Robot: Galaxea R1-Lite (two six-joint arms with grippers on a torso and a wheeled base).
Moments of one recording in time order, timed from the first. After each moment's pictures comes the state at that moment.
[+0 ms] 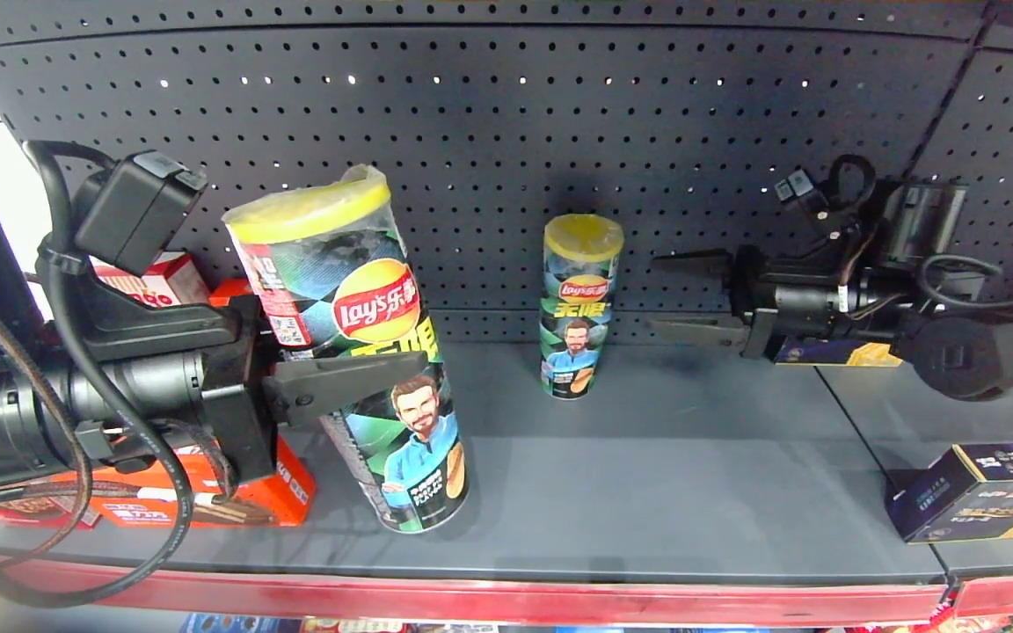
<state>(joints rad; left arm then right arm) -0.36 1.38 -0.74 -0.58 -0.75 -0.04 0.26 1.88 -1.22 -0.61 1.05 -0.25</state>
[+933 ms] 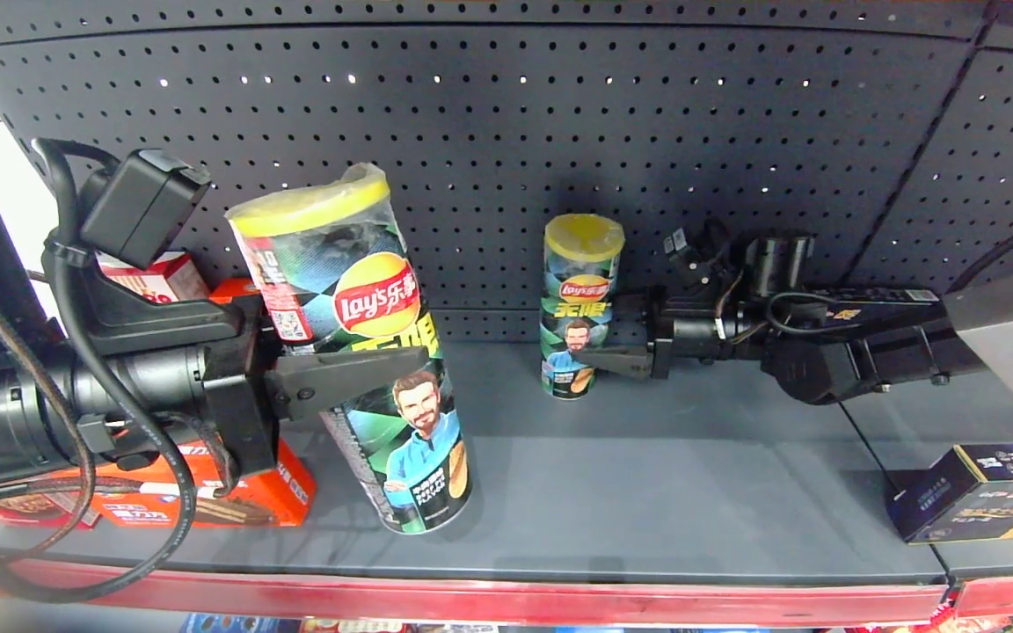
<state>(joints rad) -0.36 1.39 -0.74 -0.58 -0.75 -0.08 0.34 2.17 -1.45 -0.61 1.04 -0.25</state>
